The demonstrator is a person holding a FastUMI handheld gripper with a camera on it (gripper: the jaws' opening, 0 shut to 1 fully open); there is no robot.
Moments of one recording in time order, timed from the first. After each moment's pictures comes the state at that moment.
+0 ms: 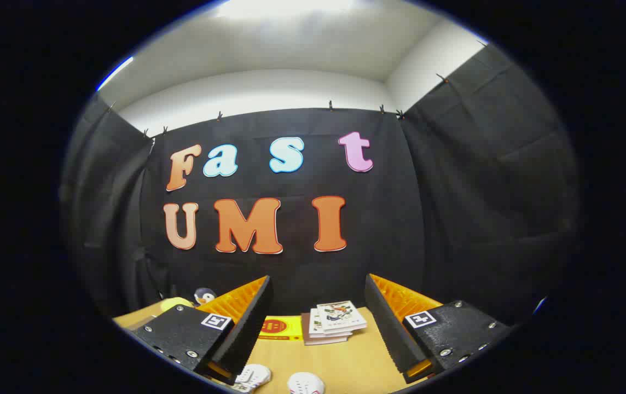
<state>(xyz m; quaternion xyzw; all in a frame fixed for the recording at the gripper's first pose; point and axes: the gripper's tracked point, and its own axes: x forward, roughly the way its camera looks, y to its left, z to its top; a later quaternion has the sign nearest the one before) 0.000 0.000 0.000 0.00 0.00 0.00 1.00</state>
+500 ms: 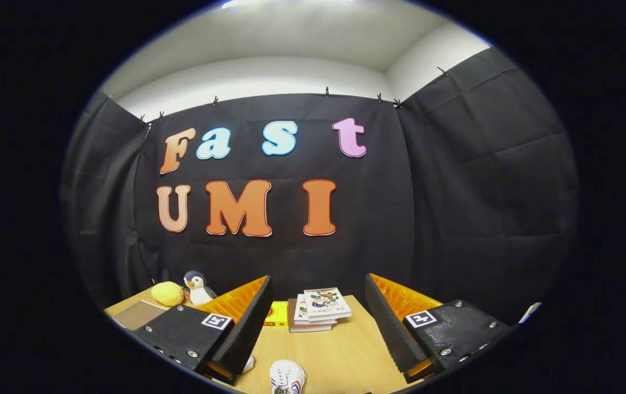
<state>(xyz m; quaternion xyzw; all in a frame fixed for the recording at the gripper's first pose) -0.006 -0.032 -0.011 -0.04 0.03 -0.01 1.00</state>
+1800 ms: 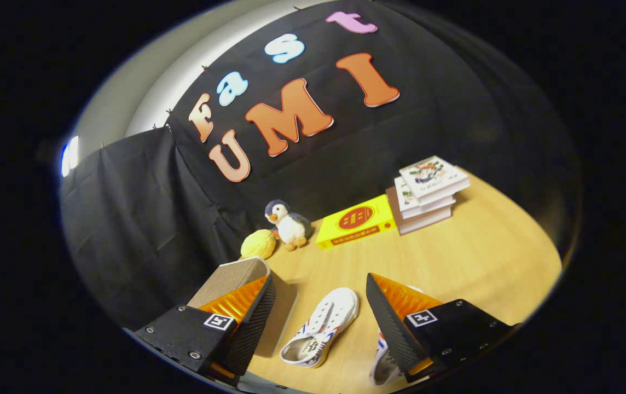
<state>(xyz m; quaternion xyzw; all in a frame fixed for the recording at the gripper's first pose) -0.012 0.098 -0.260 0.21 0.32 0.21 0.90</state>
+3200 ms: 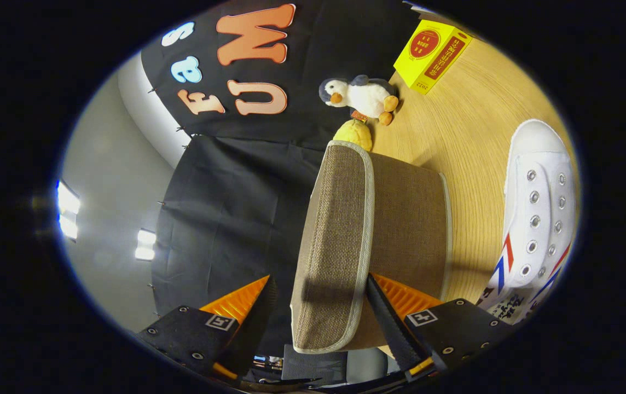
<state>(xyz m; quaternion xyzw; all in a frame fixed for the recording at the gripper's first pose) -0.076 0.300 -0.317 0.44 0.51 0.41 0.62</state>
